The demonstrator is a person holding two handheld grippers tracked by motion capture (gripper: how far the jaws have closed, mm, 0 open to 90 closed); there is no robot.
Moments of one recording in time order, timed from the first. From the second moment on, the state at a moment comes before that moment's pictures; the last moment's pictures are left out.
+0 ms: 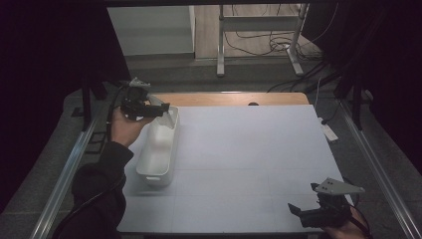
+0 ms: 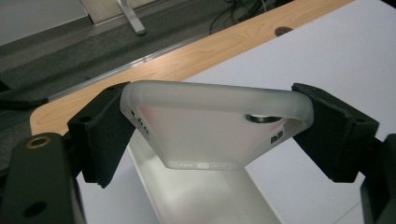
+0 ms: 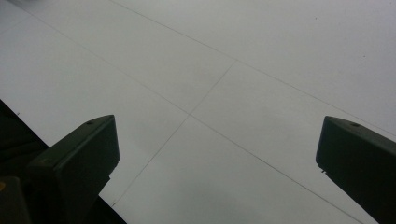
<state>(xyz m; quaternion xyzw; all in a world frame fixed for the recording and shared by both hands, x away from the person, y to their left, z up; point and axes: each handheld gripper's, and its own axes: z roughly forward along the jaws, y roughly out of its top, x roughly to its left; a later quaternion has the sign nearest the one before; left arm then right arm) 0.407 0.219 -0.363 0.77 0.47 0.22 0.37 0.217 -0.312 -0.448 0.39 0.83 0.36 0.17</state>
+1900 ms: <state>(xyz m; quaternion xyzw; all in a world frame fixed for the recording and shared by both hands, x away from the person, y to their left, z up) 0.461 0.218 -0.415 0.76 0.52 0.20 0.33 0.216 -0.311 -0.448 0.39 0.83 0.36 0.17</state>
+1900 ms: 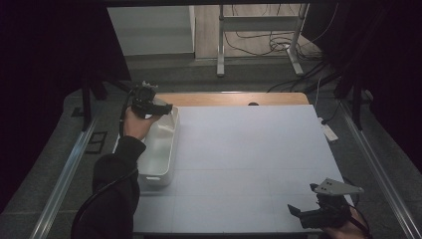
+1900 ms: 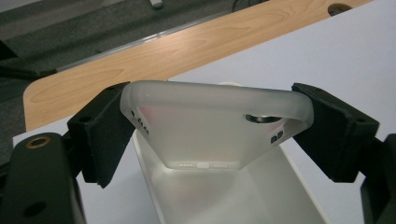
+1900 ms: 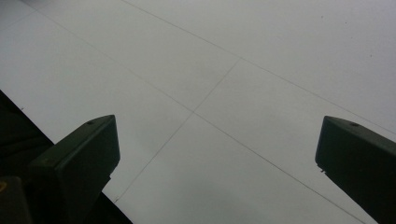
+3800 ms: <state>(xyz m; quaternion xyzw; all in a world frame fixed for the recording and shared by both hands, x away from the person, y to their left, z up) 0.482 0.214 -0.438 0.73 0.54 0.22 0.34 0.215 -0.311 -0.448 0.38 0.84 0.36 0.16</state>
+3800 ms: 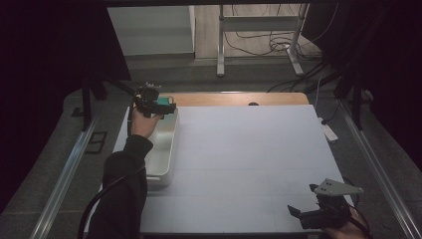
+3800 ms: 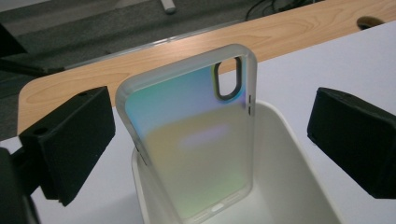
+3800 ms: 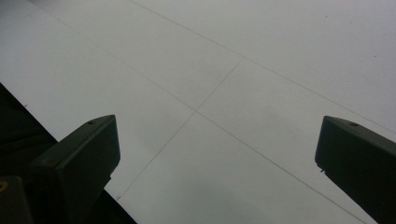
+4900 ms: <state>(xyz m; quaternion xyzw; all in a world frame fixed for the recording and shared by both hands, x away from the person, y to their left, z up) 0.464 0.220 -0.425 0.75 0.51 0.21 0.37 0.216 -0.311 -0.449 0.39 0.83 0.36 0.16</state>
